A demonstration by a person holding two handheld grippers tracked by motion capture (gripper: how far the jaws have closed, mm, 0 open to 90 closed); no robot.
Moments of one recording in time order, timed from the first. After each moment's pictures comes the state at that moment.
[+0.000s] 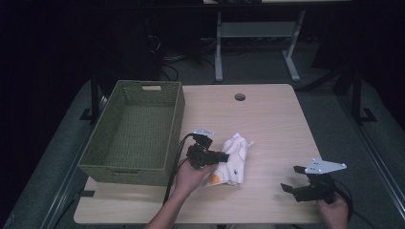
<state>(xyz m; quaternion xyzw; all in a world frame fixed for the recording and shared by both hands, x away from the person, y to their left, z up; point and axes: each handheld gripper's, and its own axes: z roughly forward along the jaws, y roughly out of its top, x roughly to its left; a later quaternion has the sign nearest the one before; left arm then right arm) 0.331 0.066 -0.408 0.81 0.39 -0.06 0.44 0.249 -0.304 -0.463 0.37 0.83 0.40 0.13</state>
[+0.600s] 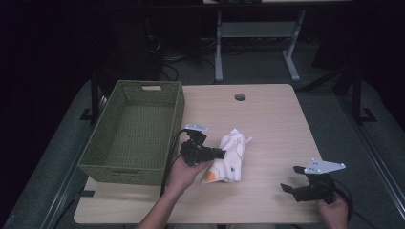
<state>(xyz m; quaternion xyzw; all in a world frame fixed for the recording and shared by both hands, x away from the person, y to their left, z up) 0.329 0.081 -0.386 0.80 0.38 -0.07 0.45 0.250 -0.303 -0.464 0.37 0.83 0.39 0.13</state>
